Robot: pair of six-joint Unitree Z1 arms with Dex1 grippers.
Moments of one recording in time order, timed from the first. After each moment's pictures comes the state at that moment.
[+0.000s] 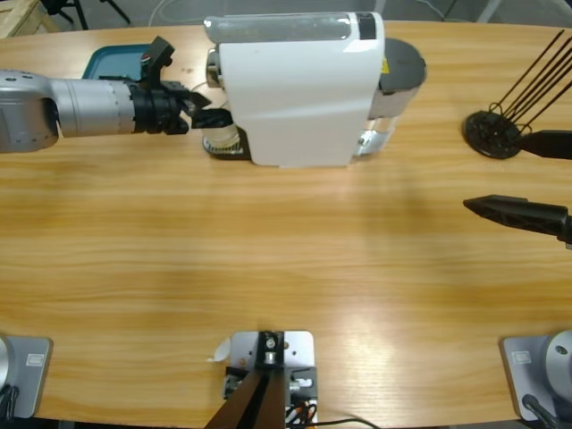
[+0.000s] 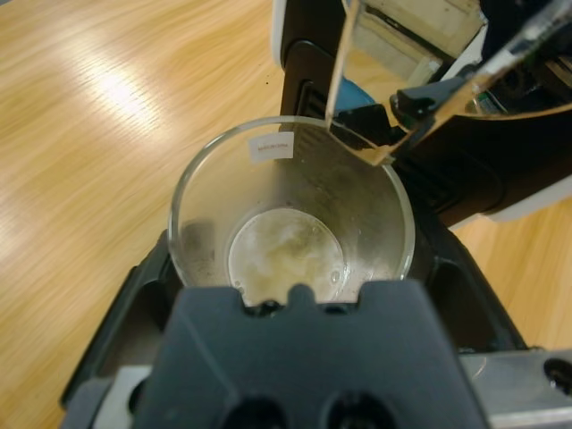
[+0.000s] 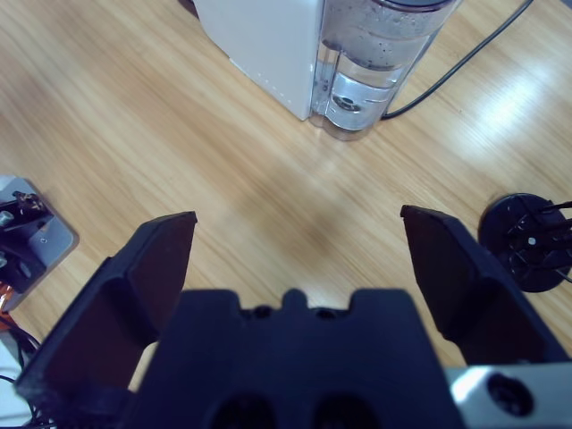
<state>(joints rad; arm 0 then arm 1) -0.59 1.92 -0.68 -0.66 -0.40 0.06 0.63 0.99 -0.70 0.41 0.07 -0.10</state>
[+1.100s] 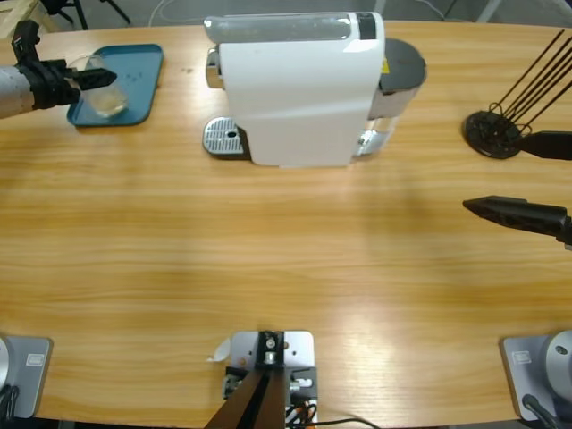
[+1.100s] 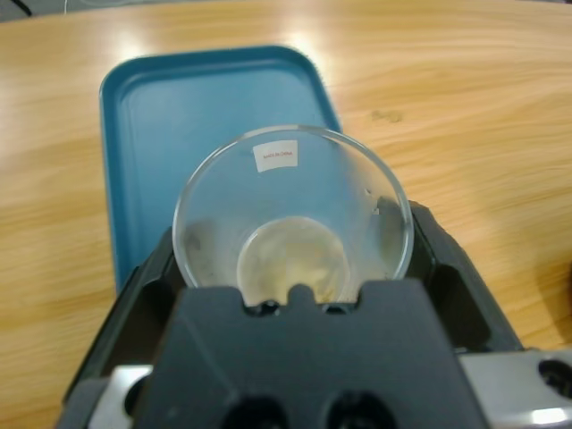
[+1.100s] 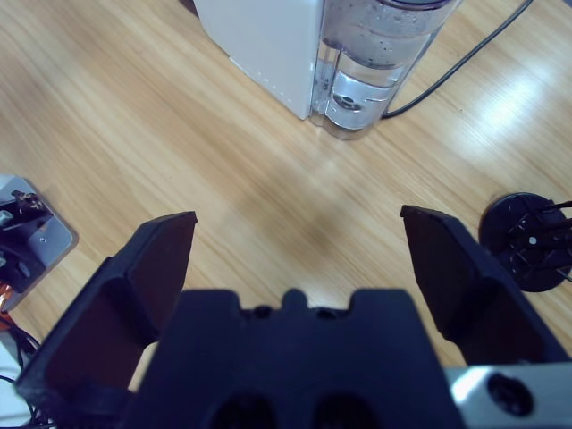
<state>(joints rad) -0.15 1.88 -0.60 -0.70 -0.21 -0.01 0.63 0.99 -0.70 0.41 0.07 -0.10</state>
